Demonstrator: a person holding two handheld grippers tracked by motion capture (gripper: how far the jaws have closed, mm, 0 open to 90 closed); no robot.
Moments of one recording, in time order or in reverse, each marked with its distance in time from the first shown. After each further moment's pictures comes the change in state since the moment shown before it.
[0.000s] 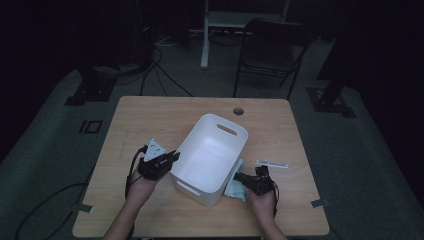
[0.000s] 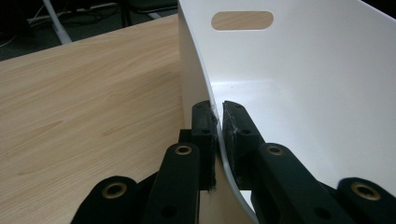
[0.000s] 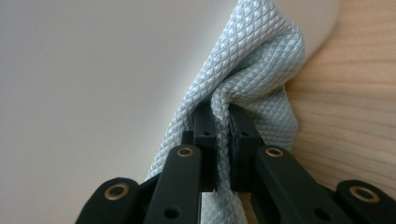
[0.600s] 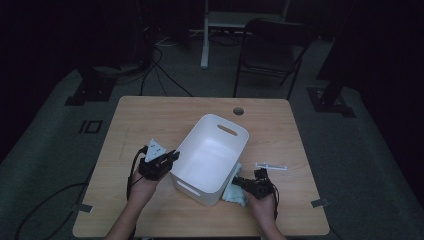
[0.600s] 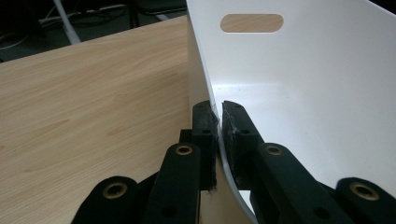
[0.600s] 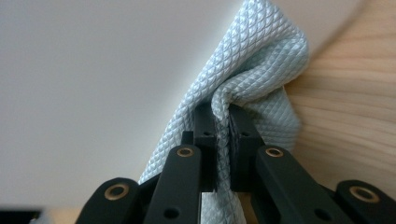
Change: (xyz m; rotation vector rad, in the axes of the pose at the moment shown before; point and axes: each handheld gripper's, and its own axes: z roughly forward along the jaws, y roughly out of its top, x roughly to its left) left arm -0.003 -0.001 0.001 -0.007 0.039 -0.015; right arm 0.006 -0.007 -0.004 0.045 0.036 0.008
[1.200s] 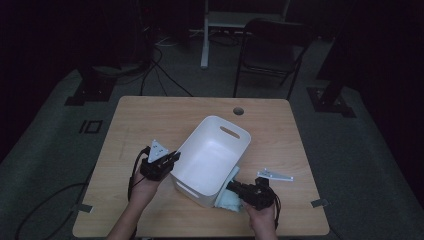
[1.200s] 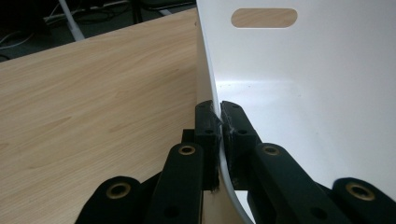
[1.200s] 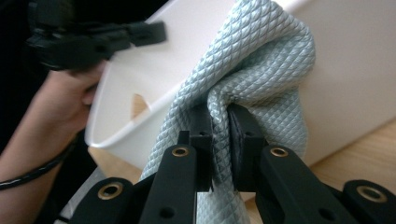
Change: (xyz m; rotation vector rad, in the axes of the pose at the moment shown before) left arm -0.005 0.001 0.002 0.019 0.011 0.018; right arm 0.057 -0.011 -0.040 -0.133 0.145 -0.108
